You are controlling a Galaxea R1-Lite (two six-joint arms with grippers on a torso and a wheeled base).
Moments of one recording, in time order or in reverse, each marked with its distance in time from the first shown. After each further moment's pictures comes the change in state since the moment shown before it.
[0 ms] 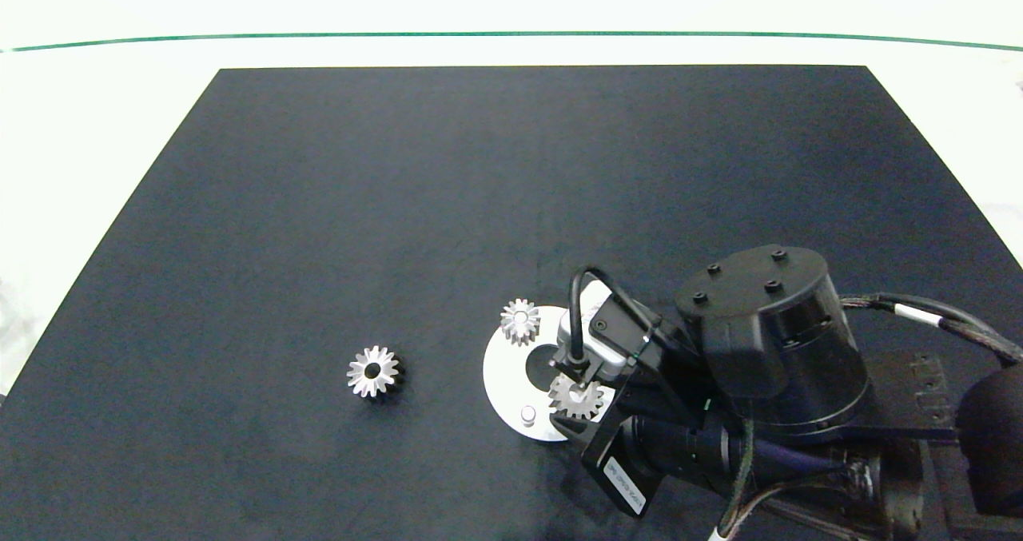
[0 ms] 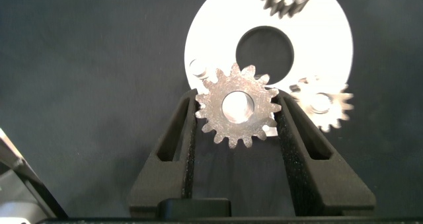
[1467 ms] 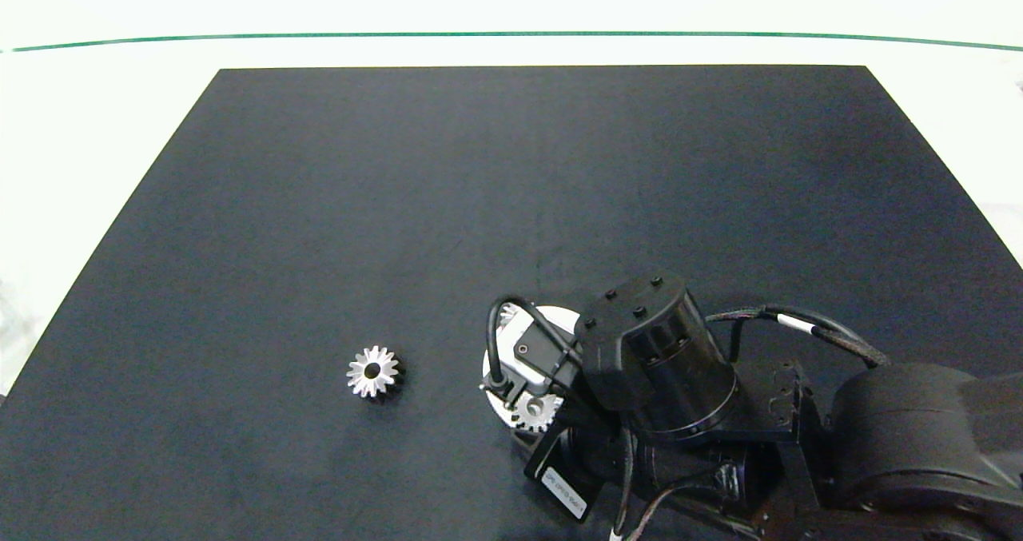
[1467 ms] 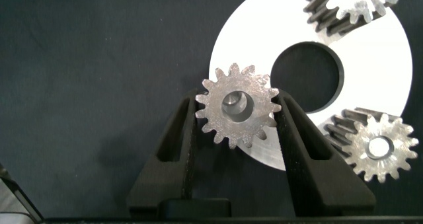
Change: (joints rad) left arm -0.004 -0.051 0.004 0.067 0.000 0.000; right arm 0.039 0.142 -0.100 0.021 -0.028 -0.012
